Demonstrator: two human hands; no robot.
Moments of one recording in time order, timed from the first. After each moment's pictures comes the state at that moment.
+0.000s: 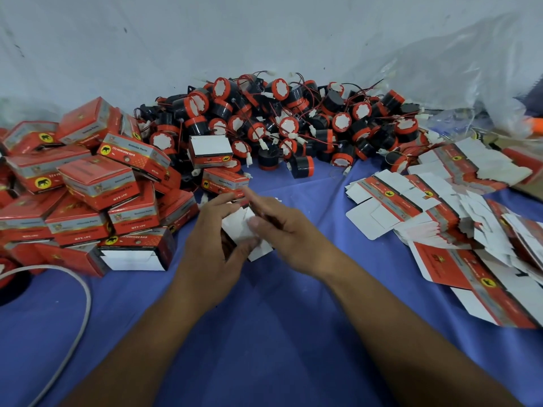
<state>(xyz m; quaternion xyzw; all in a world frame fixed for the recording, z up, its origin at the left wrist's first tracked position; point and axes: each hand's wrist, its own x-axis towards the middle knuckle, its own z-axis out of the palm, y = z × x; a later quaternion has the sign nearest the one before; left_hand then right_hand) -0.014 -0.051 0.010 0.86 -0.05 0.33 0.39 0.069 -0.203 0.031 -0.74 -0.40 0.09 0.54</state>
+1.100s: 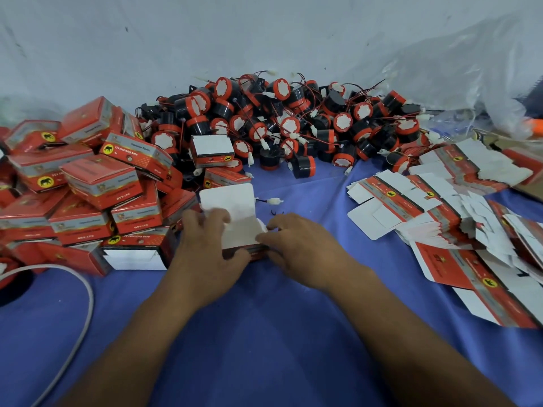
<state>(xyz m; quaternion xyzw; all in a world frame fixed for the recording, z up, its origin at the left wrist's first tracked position) -0.017 -0.037 0.006 0.93 0.10 0.21 0.29 0.064 -0.216 0.036 -0.88 -0.48 -0.07 0.04</state>
